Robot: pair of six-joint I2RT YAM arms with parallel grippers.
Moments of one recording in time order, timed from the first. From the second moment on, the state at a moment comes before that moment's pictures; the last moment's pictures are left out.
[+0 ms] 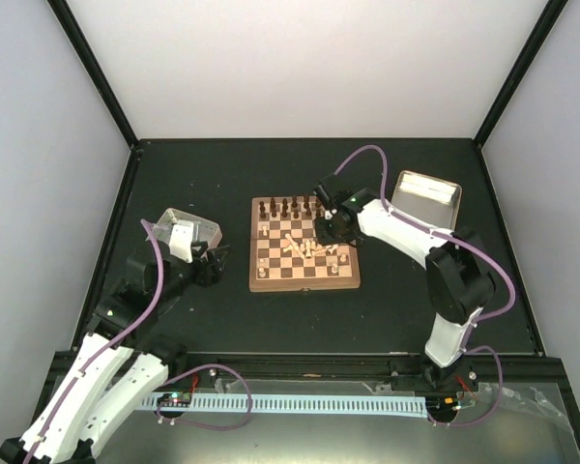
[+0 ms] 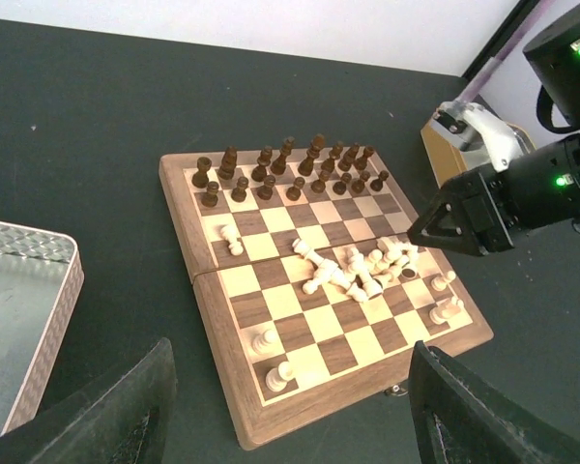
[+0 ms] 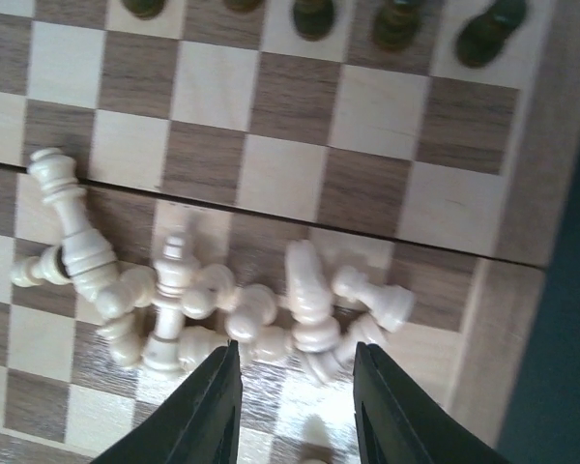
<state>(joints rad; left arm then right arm) -0.42 0.53 0.70 -0.61 0.11 -0.35 0.64 1.77 1.33 -0.77 0.06 0.44</state>
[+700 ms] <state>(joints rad) -0.42 0.53 0.70 -0.61 0.11 -0.35 0.65 1.91 1.41 -0.76 -0.06 0.42</state>
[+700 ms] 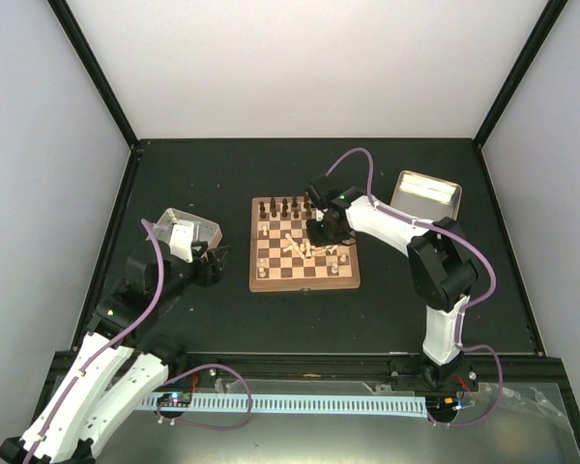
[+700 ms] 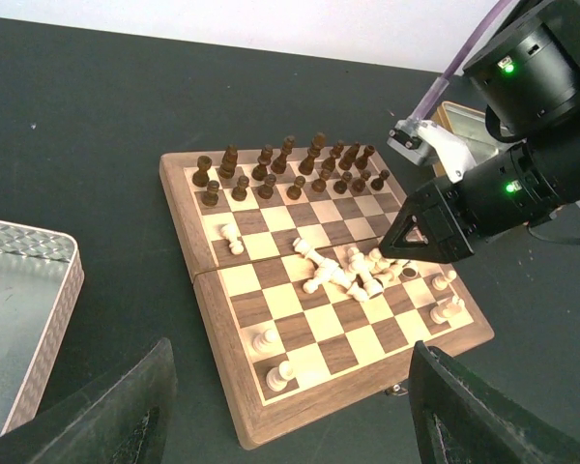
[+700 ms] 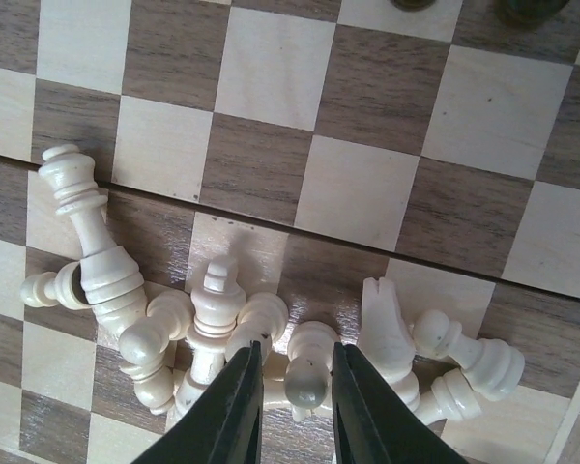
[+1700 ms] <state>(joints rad) -0.42 0.53 0.70 -0.61 0.11 -0.35 0.68 1.93 1.44 -0.80 0.02 0.42</state>
